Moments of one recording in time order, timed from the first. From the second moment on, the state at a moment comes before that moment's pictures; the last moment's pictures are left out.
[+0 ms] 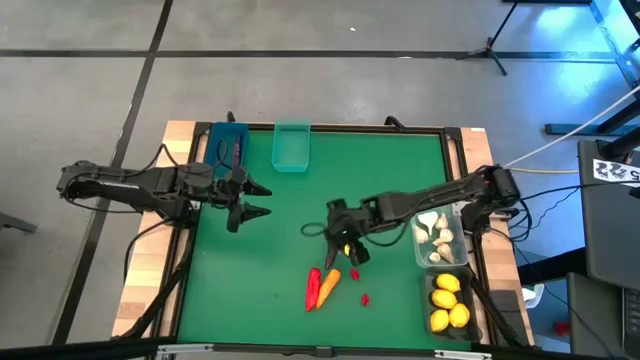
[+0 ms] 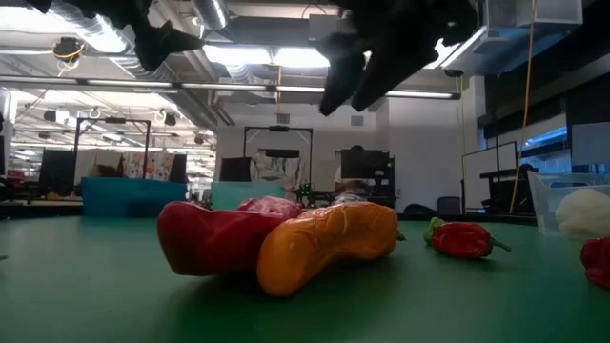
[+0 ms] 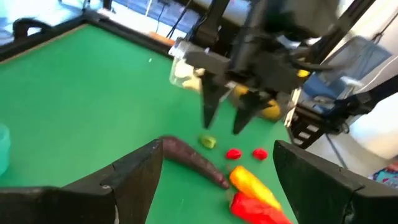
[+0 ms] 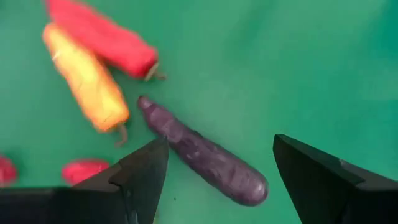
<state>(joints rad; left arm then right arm) -0.03 0.73 0.60 -0.18 -0.03 -0.42 0.19 1.78 1.42 -0.66 0.02 -0.28</state>
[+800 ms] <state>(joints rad) -0.03 0.73 0.60 -0.25 -0.07 -0.45 0.19 2.08 1.53 -0.82 0.23 -0.64</state>
